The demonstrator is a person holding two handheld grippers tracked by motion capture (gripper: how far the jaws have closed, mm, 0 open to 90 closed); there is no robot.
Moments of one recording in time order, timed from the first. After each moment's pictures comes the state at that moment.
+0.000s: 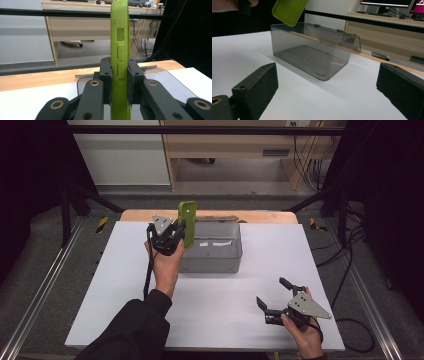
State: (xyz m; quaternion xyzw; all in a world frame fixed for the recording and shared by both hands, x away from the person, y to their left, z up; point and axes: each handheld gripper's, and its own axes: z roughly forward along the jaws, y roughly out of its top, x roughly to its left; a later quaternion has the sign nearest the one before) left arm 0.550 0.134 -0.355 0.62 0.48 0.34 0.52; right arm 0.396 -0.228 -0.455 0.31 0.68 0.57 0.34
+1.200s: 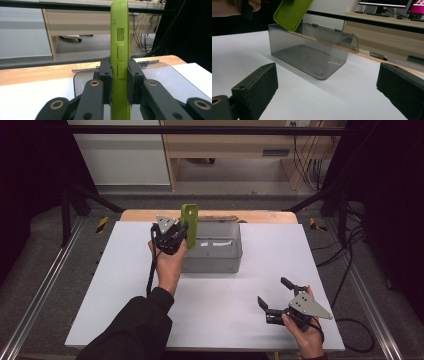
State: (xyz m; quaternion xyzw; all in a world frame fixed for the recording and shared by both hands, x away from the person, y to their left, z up) left arm 0.562 0.131 -0.367 0.63 0.48 0.33 0.51; right arm 0.396 -0.230 -0.455 0.32 0.68 0.56 0.34
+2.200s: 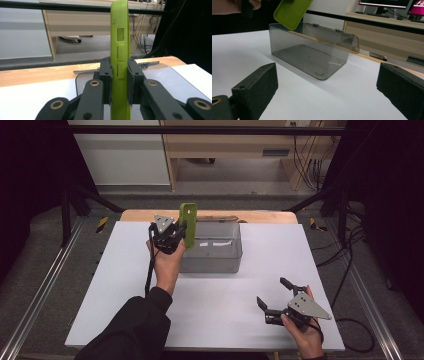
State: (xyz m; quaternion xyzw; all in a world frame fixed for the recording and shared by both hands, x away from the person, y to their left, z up) left arm 0.563 0.135 -0.365 0.63 0.48 0.33 0.51; right arm 0.396 -0.228 -0.455 0.31 0.68 0.56 0.35
